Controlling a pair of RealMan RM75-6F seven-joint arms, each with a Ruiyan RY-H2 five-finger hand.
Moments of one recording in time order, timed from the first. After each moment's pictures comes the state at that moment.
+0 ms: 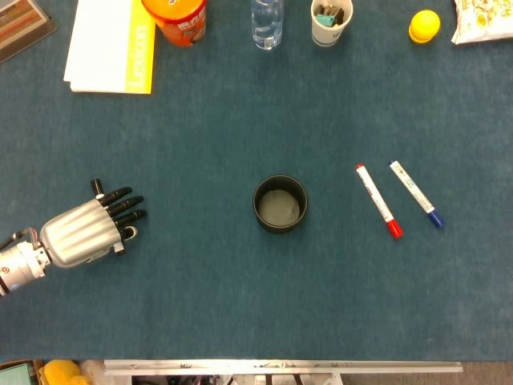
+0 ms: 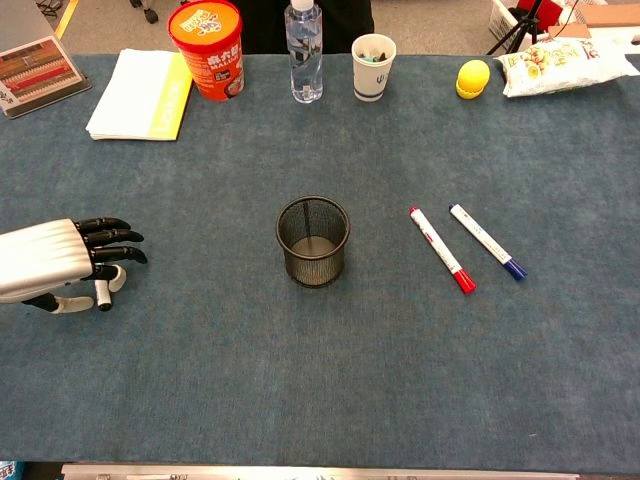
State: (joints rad) left arm -0.46 -1.63 0.38 -0.46 2.03 1.54 -0.31; right arm 0.09 -1.04 0.08 -1.74 -1.45 1.46 -0.11
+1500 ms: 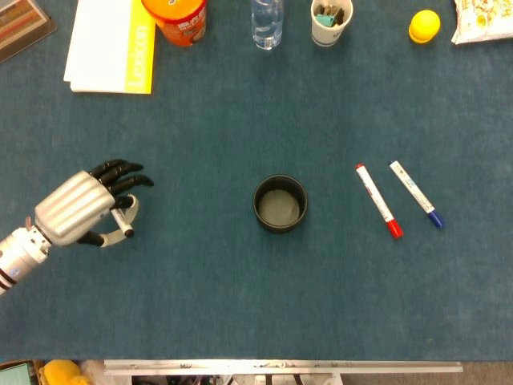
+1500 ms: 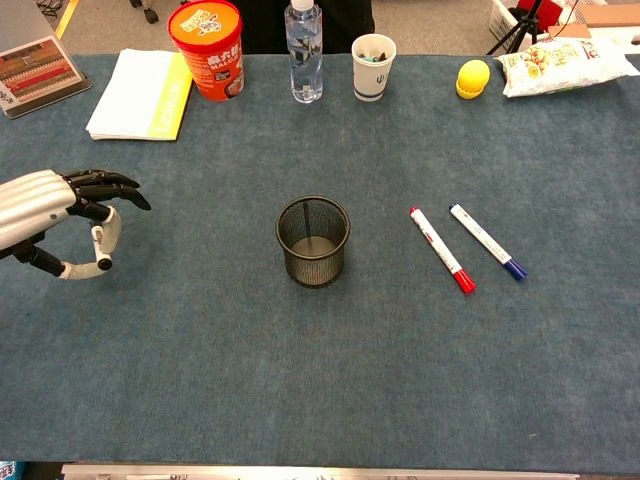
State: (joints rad) left arm -0.51 -1.44 0.28 -0.95 1.85 1.47 -0.55; right arm 0.09 -1.05 0.09 -1.70 -1.46 1.45 -0.07
